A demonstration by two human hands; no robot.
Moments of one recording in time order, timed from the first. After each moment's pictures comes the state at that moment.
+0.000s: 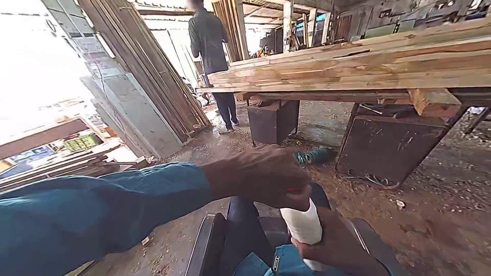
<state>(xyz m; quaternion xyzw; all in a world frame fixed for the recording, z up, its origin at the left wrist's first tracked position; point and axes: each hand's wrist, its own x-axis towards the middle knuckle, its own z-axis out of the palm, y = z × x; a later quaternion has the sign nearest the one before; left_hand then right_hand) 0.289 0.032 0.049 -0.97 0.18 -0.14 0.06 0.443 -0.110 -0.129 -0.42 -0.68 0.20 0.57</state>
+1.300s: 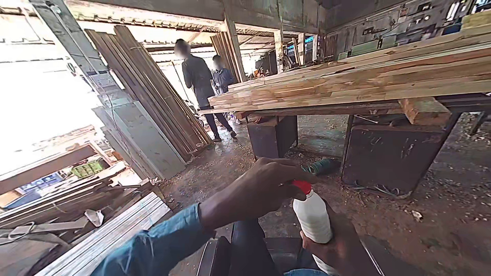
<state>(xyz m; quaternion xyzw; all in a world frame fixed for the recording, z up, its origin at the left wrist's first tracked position) 0.294 0.030 0.050 -0.97 0.03 -0.19 -0.17 0.455 -0.100 -0.138 -0.56 -0.58 0.00 0.59</state>
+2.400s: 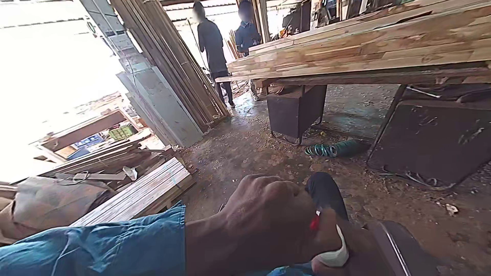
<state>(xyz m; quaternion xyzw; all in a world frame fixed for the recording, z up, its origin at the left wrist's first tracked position) 0.237 -0.036 0.021 -0.97 -0.10 -0.21 0.09 0.424 -0.133 -0.136 -0.47 -0.70 0.06 0.53</state>
